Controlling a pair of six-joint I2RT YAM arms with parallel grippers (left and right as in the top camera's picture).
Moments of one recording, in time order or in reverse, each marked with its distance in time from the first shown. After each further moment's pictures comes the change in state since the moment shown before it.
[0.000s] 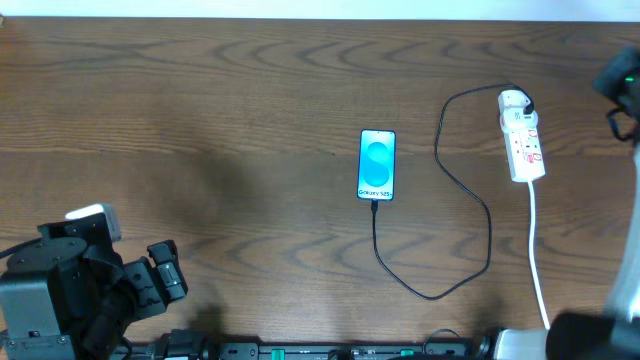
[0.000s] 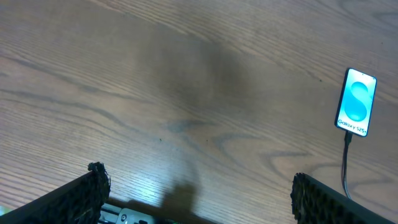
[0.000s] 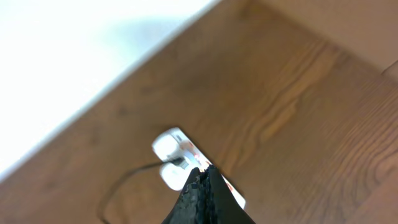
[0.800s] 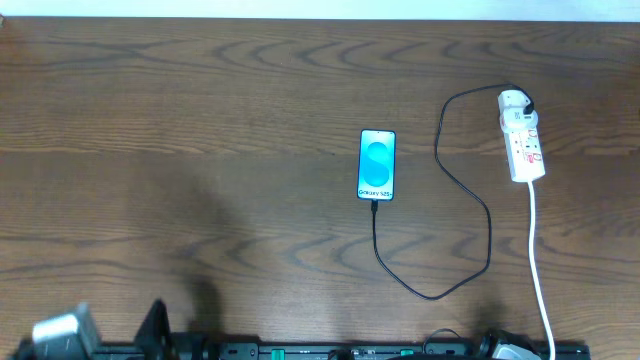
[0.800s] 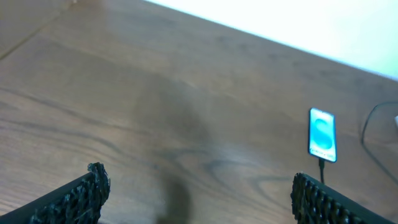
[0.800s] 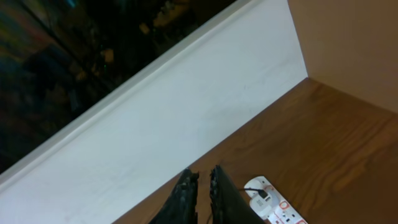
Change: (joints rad) left arm 0.000 -0.357 0.000 0.000 0.000 0.000; right arm 0.001 -0.441 0.000 0.050 -0.191 0.124
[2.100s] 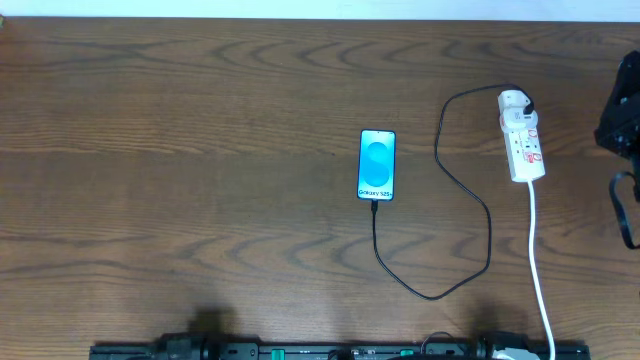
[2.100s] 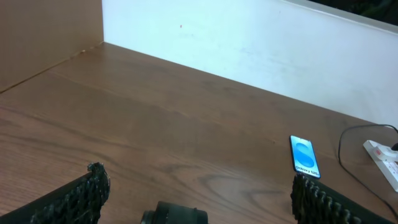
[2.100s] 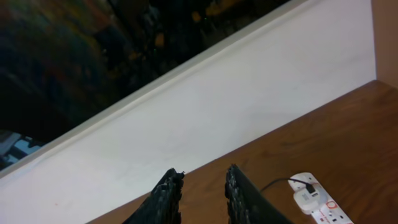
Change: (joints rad) left arm 0.000 -0.411 0.003 -0.093 0.000 0.000; right arm 0.250 -0.083 0.000 -0.005 0.044 -0.001
